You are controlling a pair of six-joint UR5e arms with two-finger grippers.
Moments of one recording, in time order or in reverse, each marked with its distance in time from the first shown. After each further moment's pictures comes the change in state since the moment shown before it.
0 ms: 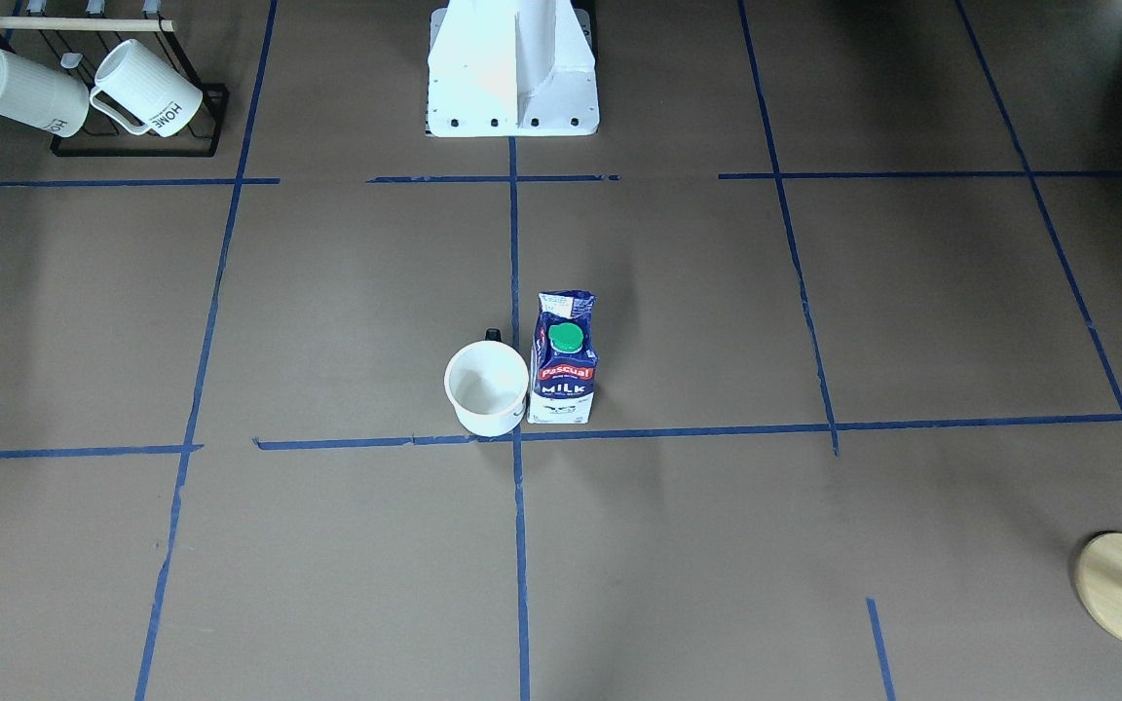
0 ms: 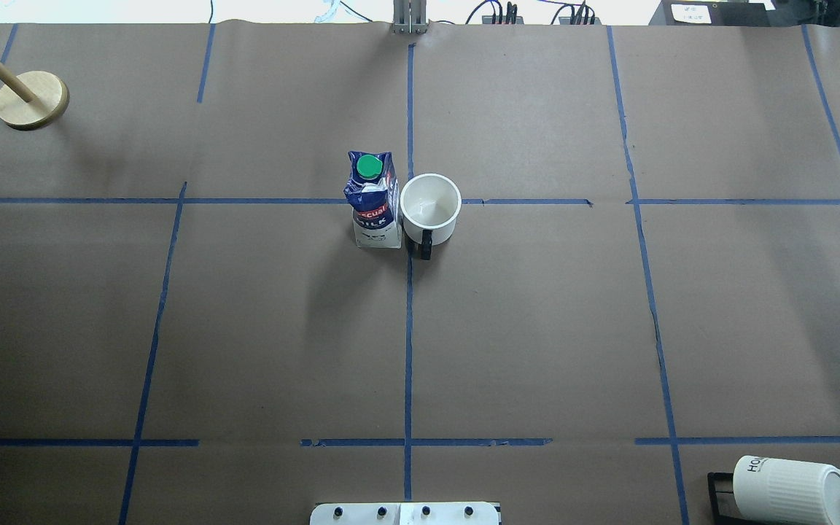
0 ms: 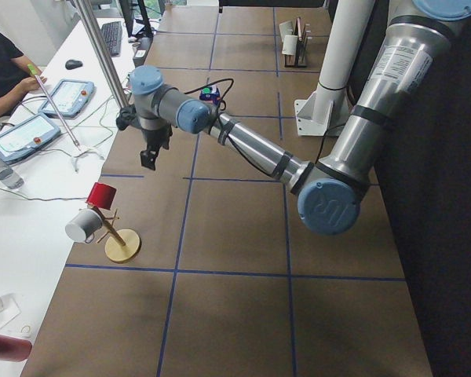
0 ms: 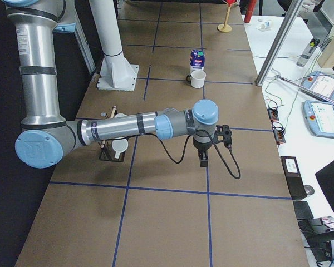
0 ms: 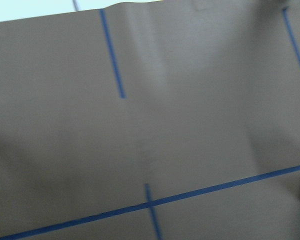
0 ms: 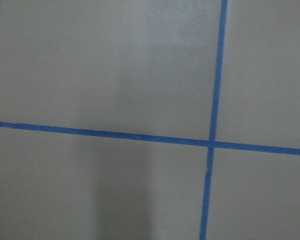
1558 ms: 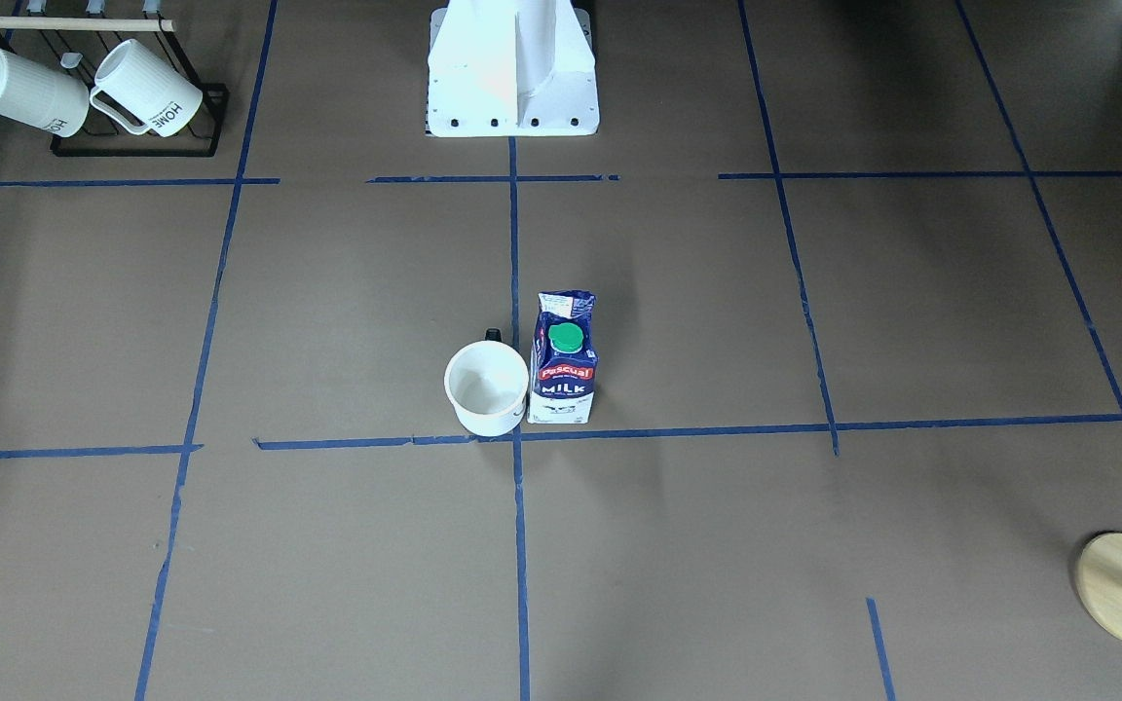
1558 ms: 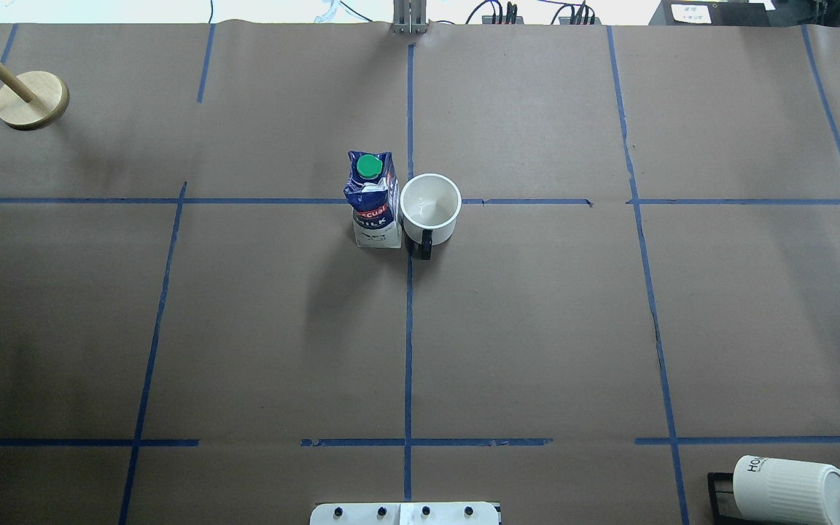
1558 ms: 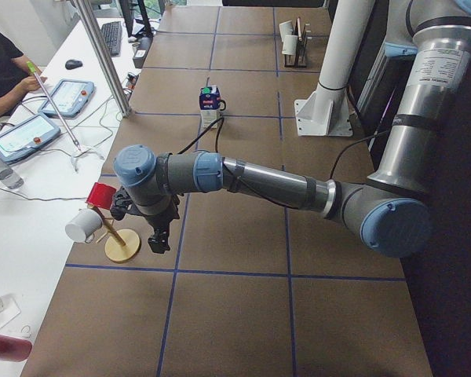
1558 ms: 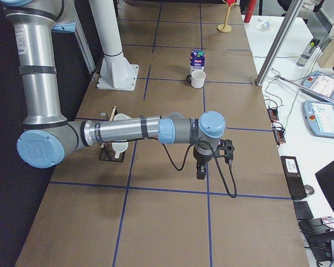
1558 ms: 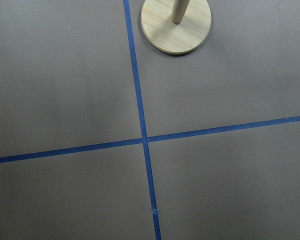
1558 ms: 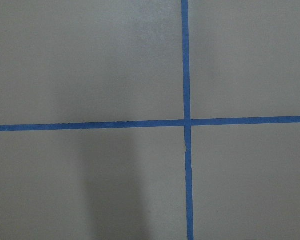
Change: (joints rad) left arm -0.079 0.132 -0.122 0.220 -0.056 -0.052; right arm -0.009 0.033 -0.048 -0.085 -0.007 0.058
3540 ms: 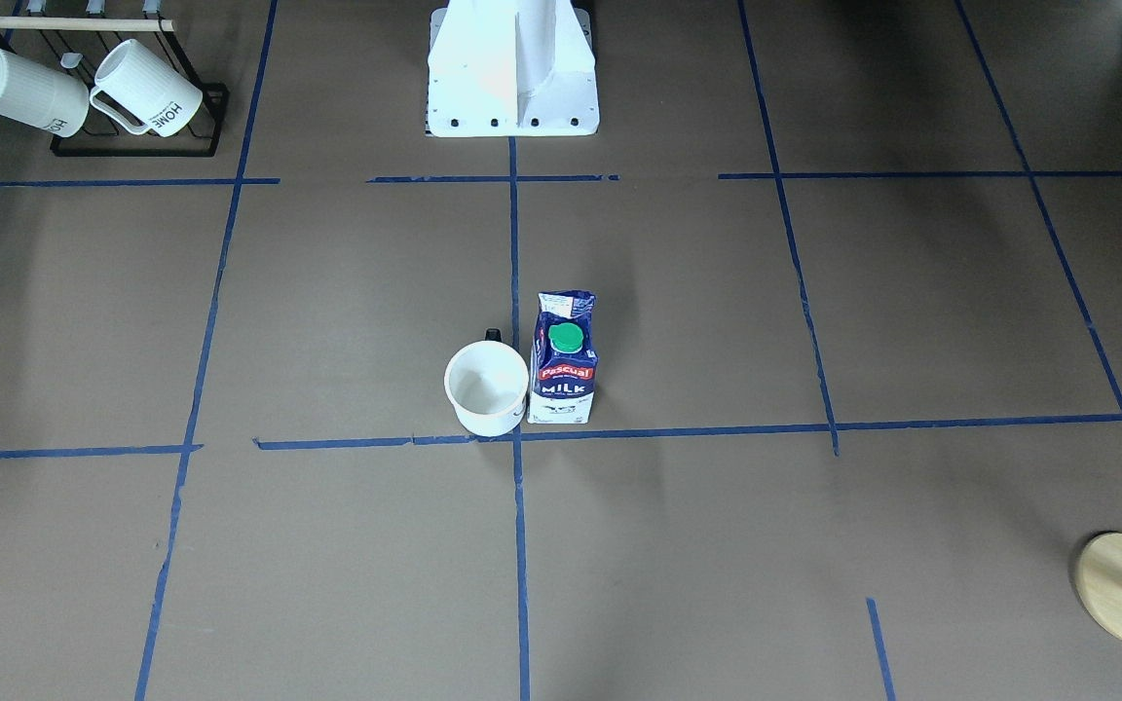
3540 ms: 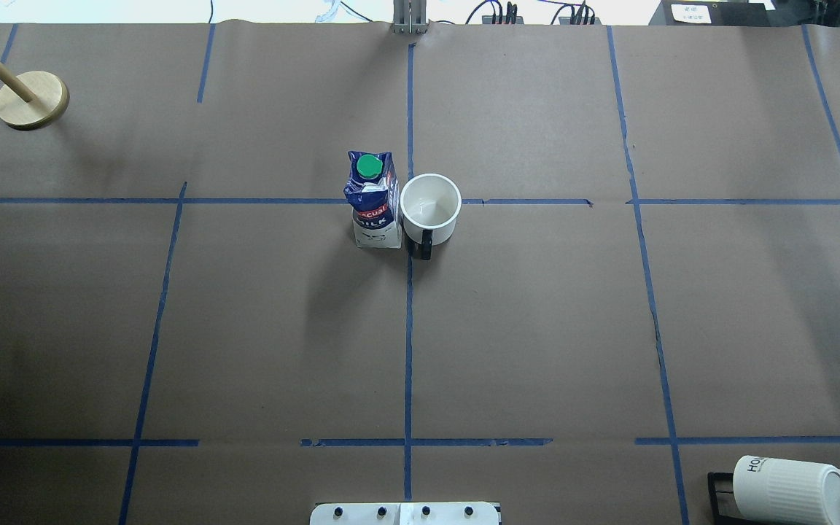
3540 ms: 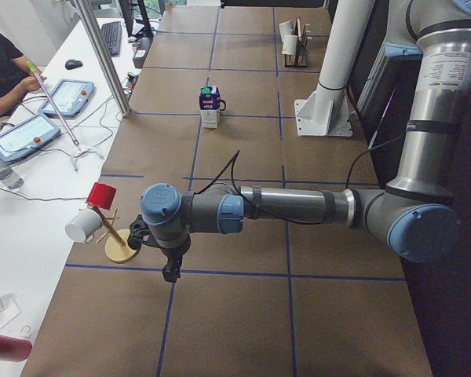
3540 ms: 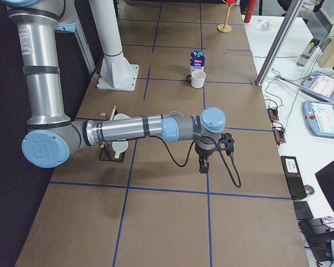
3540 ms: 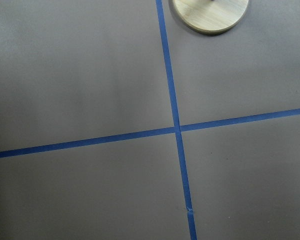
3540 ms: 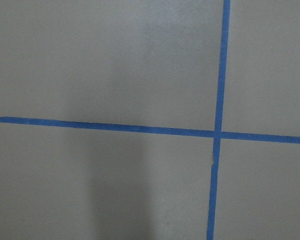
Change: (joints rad) left arm 0.000 0.116 0.051 -0.244 0.014 -0.012; right arm -0.065 0.007 -0.001 0.069 0.006 -0.003
